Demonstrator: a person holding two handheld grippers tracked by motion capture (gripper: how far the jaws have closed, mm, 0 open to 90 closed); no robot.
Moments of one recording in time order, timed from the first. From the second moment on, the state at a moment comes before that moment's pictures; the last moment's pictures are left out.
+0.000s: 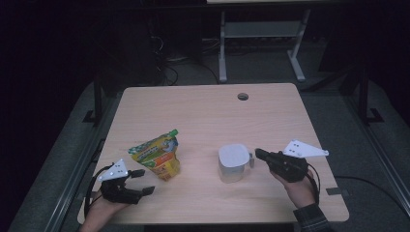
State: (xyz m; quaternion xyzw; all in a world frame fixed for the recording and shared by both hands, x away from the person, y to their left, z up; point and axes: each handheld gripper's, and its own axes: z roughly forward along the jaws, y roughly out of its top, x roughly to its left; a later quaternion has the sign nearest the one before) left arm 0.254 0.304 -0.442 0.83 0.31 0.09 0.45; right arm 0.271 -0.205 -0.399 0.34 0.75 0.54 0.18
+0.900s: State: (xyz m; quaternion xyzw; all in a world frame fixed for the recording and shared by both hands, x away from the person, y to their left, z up) left arm 0.255 0.304 -0.446 0.84 0.31 0.10 0.44; right arm 0.257 -0.241 -0.452 0.42 0.76 0.46 0.19
